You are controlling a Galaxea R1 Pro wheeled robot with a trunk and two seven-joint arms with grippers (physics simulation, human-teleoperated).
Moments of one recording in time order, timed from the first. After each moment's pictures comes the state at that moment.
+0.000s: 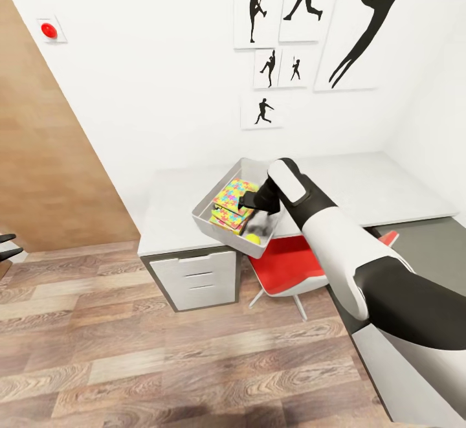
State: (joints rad) left arm -1.10 0.96 -0.47 -0.20 0.84 0.64 -1.57; right arm -1.42 0.17 0.30 -0.56 -0.99 1.05 -0.65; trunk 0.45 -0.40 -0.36
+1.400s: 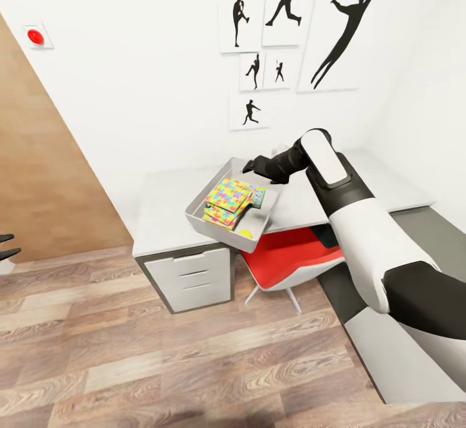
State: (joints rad) left arm -1.10 0.96 -0.47 -0.20 0.84 0.63 -1.57; right arm -1.42 0.05 0.28 -0.86 -1.22 1.05 -0.66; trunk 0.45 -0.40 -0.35
